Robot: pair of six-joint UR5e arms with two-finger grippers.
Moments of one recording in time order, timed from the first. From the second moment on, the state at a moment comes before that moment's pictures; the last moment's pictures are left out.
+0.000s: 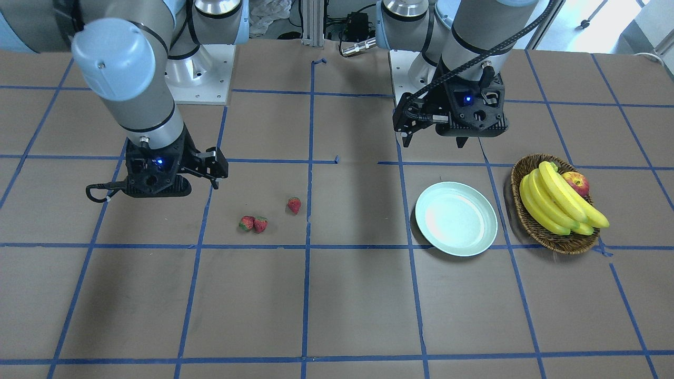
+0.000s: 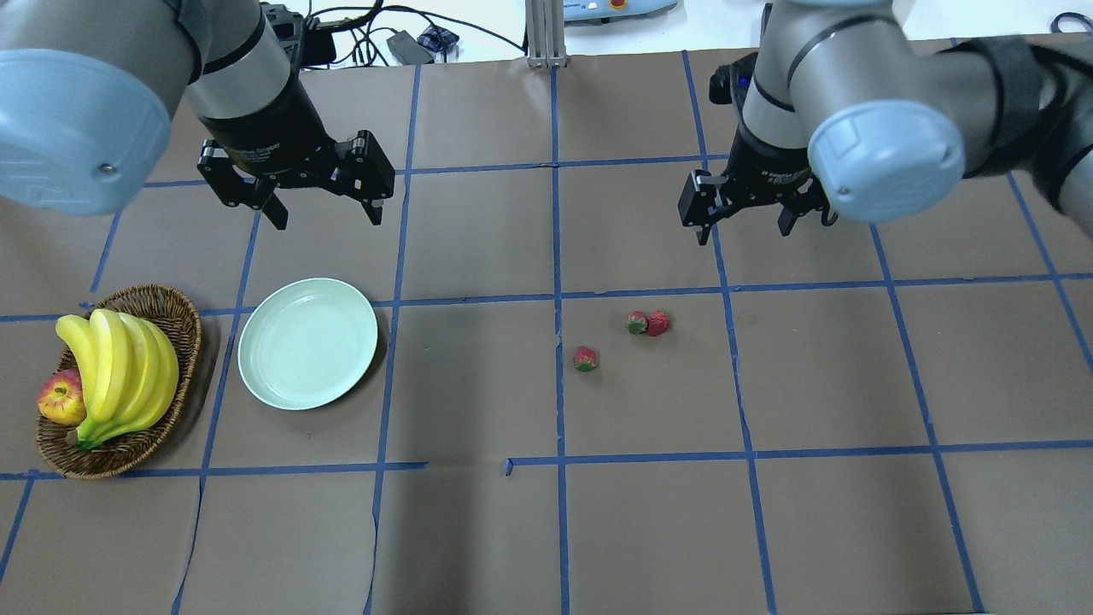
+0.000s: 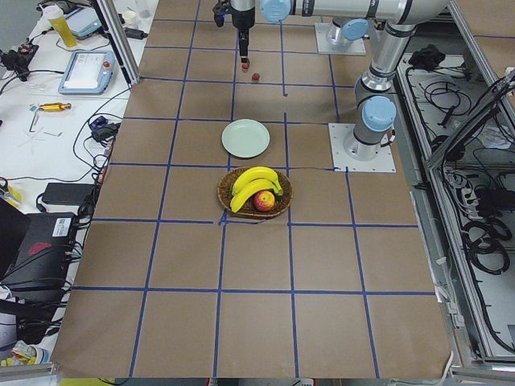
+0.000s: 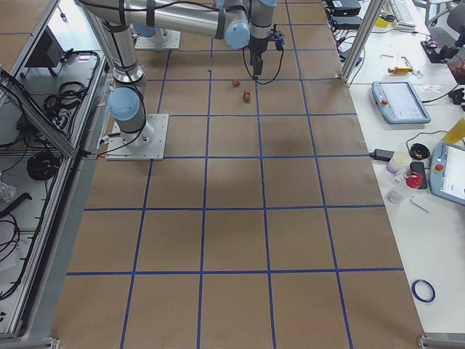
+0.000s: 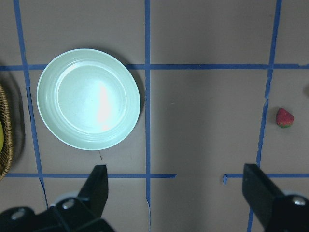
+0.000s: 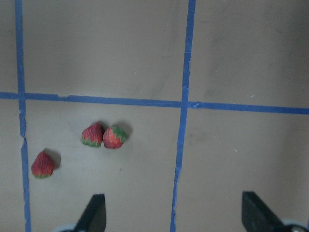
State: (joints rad) left arm -1.64 -1.60 -1.57 -1.55 1.58 -0.09; right arm 1.63 -1.42 1.76 -1.89 -1.58 0.01
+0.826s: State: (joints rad) left arm -1.65 -1.60 -1.57 -1.56 1.58 -0.09; right arm 1.62 -1.30 1.98 -2.26 -1.42 0.23
